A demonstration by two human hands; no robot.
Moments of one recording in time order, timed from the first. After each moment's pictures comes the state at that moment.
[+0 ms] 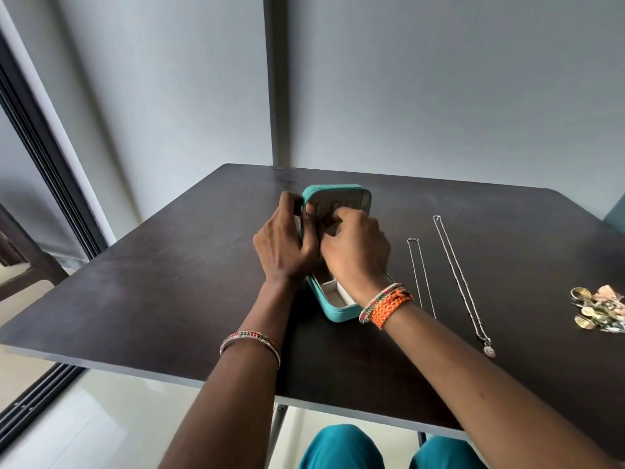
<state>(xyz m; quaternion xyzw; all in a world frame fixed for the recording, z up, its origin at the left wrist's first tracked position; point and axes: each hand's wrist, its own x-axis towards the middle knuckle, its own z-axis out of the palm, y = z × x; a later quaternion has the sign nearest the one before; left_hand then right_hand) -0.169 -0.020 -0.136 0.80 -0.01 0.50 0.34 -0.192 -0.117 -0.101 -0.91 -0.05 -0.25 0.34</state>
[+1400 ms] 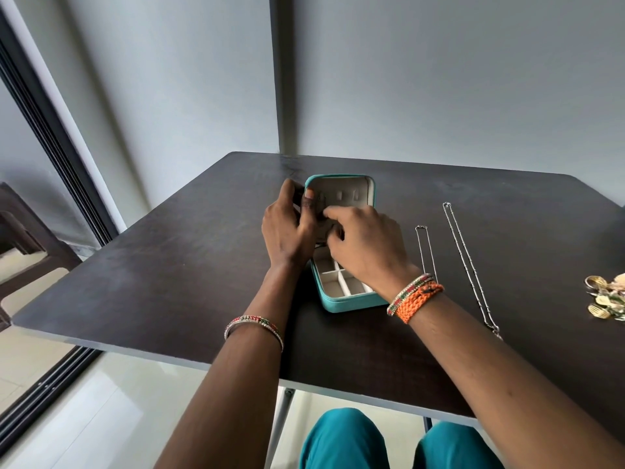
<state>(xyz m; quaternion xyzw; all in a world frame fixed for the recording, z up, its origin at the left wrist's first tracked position) -0.153 -0.014 -0.142 0.77 -0.01 0.44 0.46 -0.196 -0.138 -0.099 -0.93 -0.23 -0.25 0.16</state>
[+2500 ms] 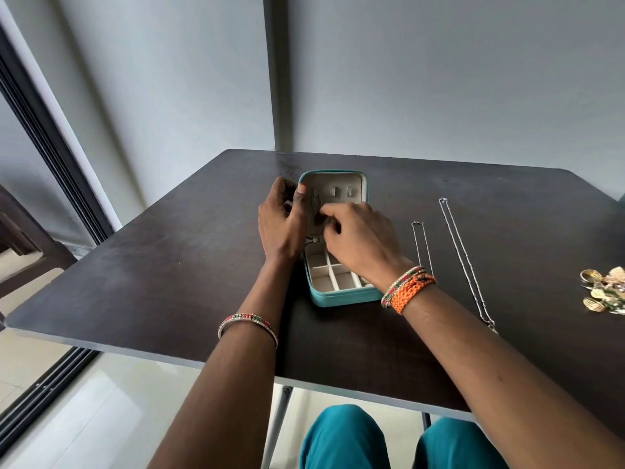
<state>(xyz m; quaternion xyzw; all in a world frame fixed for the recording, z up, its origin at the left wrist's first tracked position) -0.143 -0.010 -0.144 0.72 0.00 0.38 0.57 -0.185 -0.138 -0.106 -0.93 -0.22 -0.22 0.21</state>
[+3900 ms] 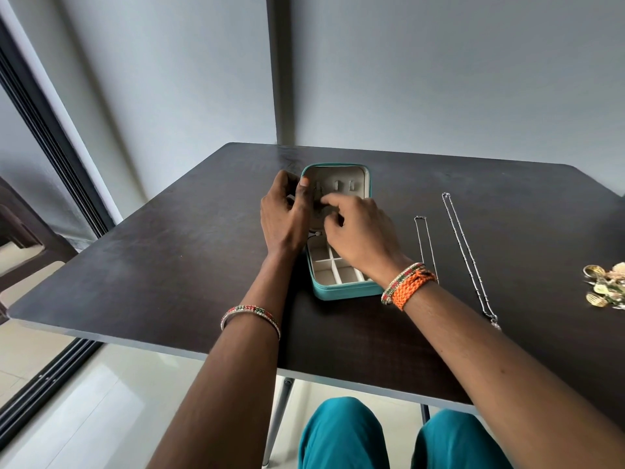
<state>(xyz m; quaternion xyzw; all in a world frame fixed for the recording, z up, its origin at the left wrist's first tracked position) -0.142 -0.010 -0.144 0.72 0.00 0.37 0.58 -0.185 -0.134 -0.110 -0.91 -0.21 -0.23 0.29</state>
